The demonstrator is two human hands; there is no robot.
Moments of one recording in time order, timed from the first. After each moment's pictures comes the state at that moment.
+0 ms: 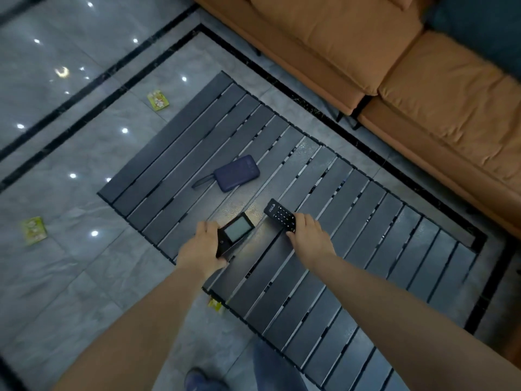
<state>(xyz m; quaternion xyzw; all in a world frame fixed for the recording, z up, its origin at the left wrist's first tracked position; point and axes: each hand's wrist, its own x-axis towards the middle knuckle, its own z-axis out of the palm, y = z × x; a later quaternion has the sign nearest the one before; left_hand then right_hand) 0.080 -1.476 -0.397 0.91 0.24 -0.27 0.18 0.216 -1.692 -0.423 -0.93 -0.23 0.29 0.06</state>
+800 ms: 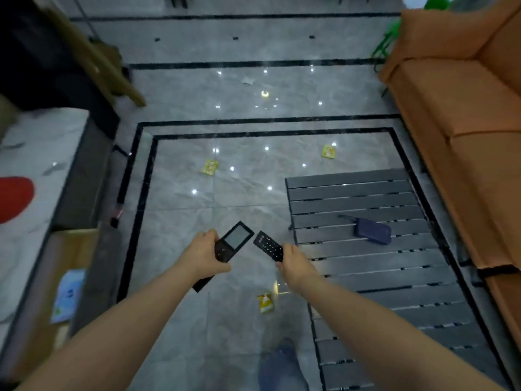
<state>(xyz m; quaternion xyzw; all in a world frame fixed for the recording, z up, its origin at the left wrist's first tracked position) -0.267 -1.451 -0.220 0.72 0.59 -0.06 0.36 -0.036 -1.534 -0.274 -0.76 -0.55 0.36 -0.02</state>
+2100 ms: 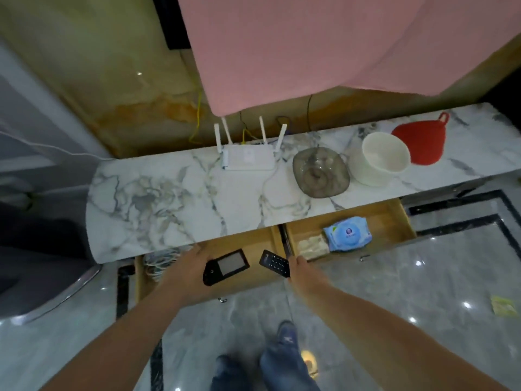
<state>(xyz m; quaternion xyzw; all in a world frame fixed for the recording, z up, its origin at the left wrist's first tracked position) -0.956 -1.929 -0.318 0.27 0.90 0.06 0.35 -0.836 -1.674 -0.359 -0.18 -0.91 0.11 -0.36</state>
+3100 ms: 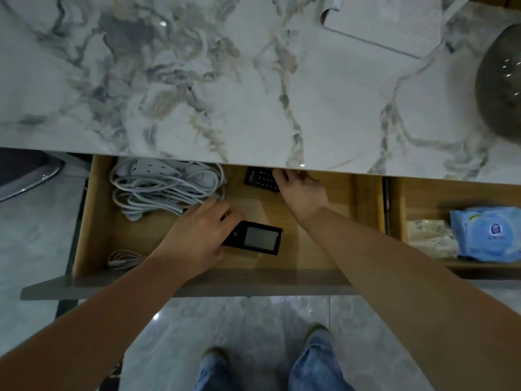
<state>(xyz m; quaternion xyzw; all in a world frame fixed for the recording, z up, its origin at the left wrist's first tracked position) -0.985 -1.998 -0.693 0.36 0.92 0.09 0.15 -1.022 -1.758 -0.738 0.08 -0.97 -0.09 -0.20</state>
